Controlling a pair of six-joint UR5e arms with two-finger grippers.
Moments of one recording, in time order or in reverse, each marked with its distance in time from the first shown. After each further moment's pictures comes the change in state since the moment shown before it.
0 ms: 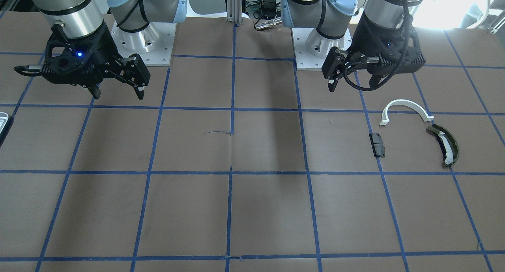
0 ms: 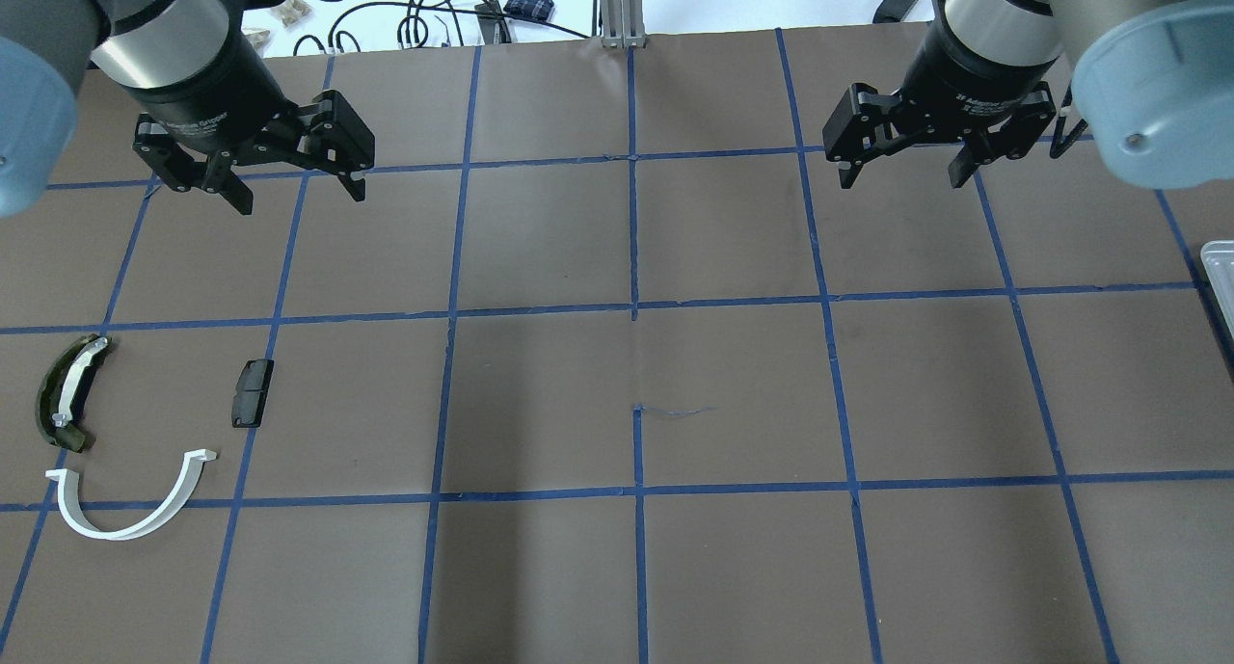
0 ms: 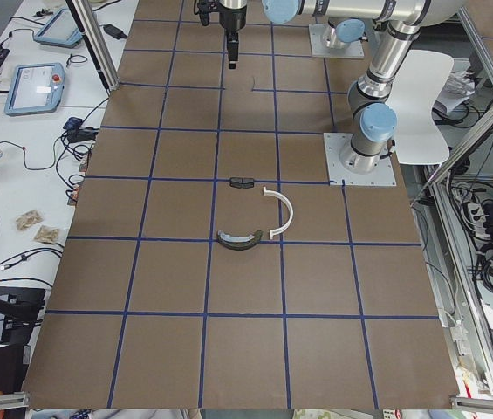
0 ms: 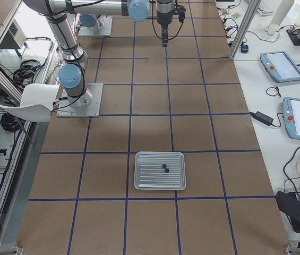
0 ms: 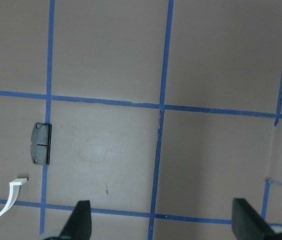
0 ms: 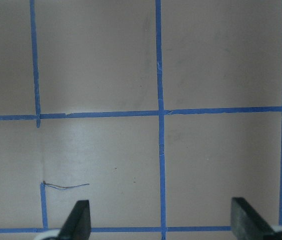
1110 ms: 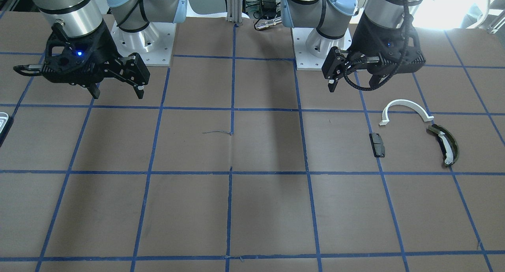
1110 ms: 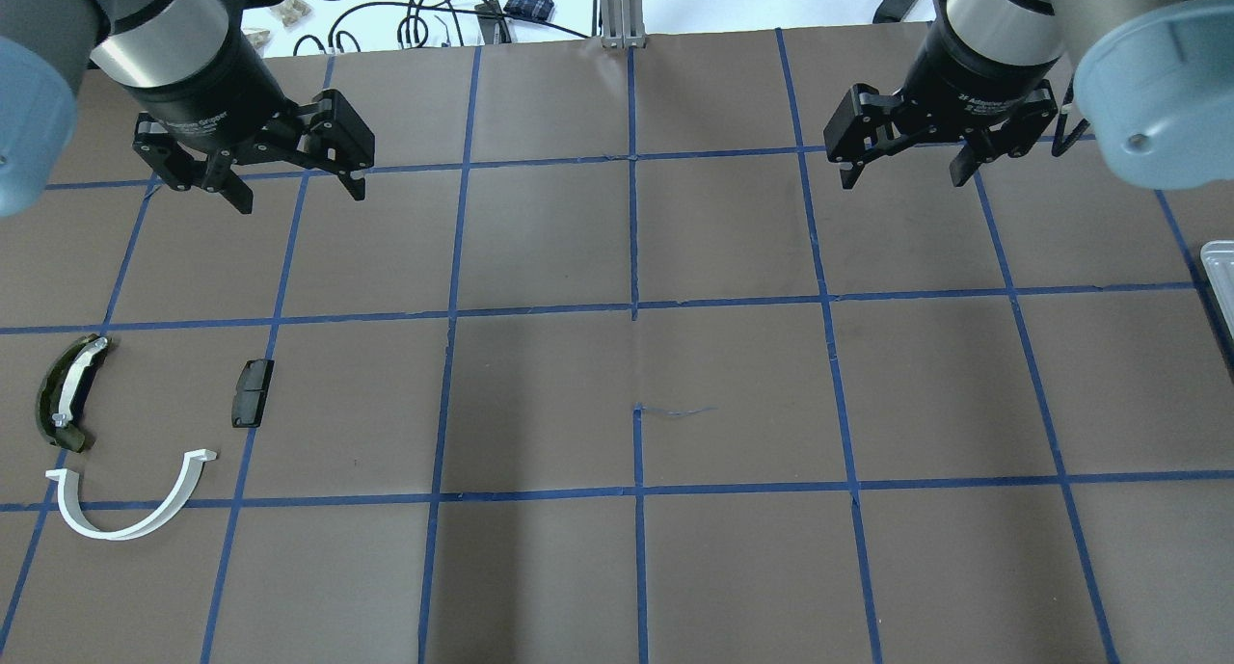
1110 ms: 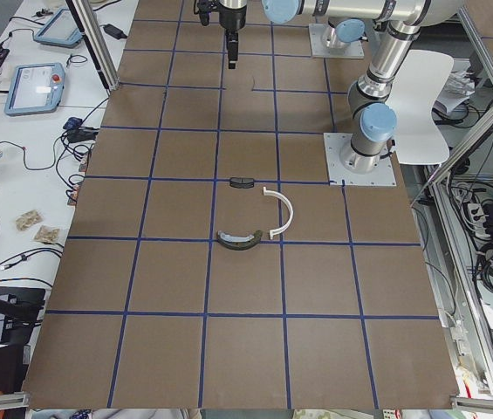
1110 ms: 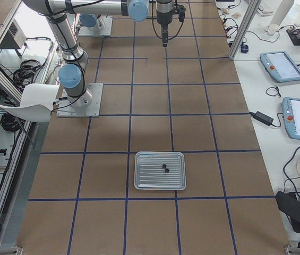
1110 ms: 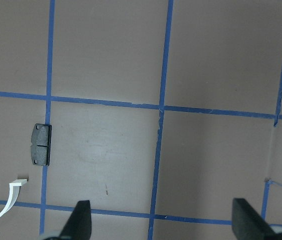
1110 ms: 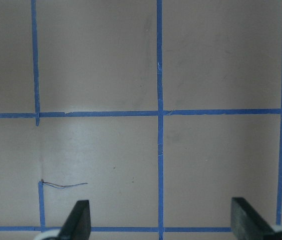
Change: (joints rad) left arm 0.000 0.000 0.000 0.002 0.000 0.001; right arm -0.001 0.000 0.000 0.000 -0.002 -0.018
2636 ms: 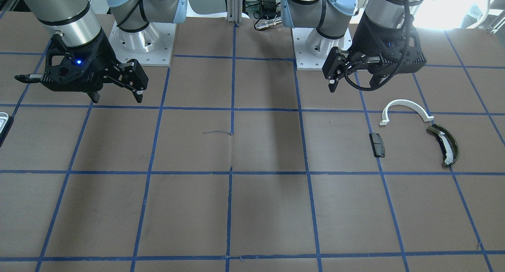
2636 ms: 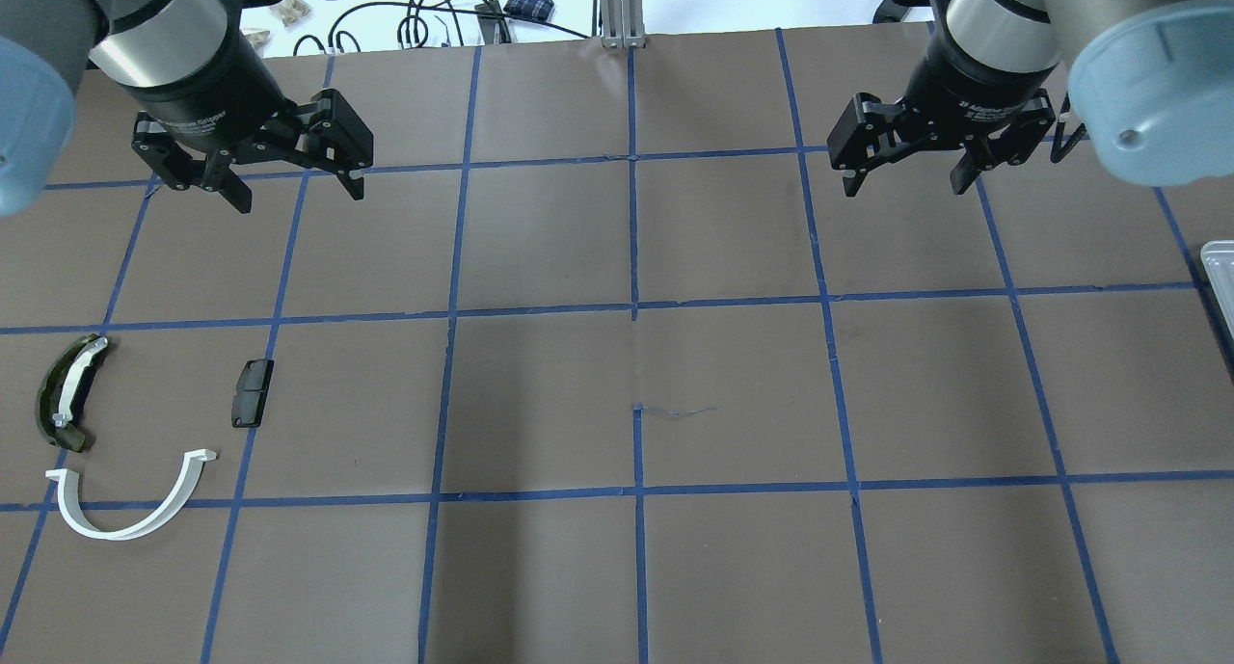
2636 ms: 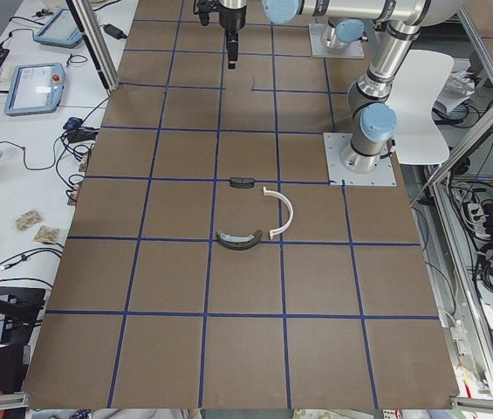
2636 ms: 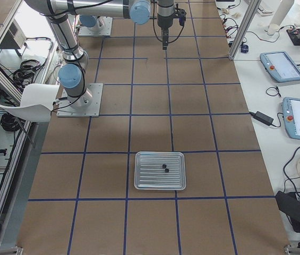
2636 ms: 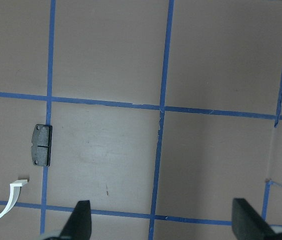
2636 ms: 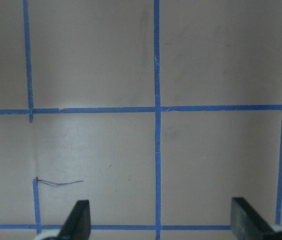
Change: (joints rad) left arm 0.002 0.000 0.000 0.001 0.001 0.002; right arm -0.015 0.015 0.009 0.007 0.000 -0.010
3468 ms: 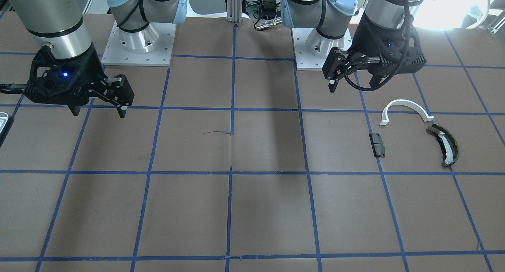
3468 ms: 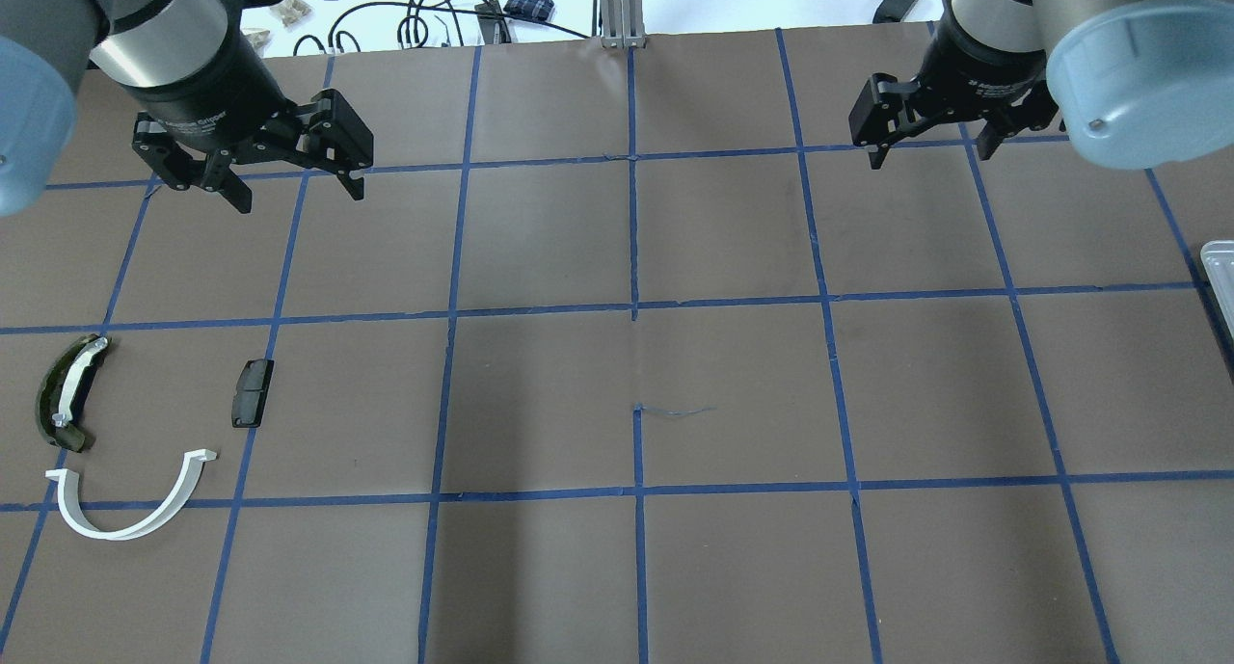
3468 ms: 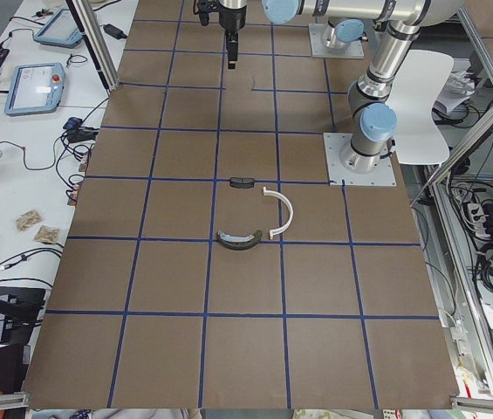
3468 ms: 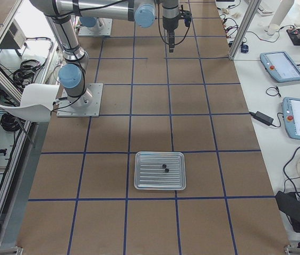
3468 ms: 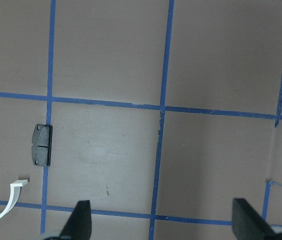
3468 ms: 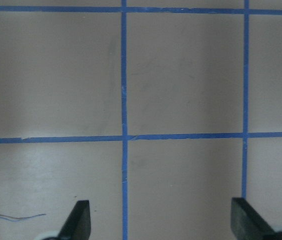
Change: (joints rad) left arm -0.001 0.000 0.000 0.000 0.000 0.000; right arm -0.004 0.060 -0.022 -0.111 -0.132 -0.027
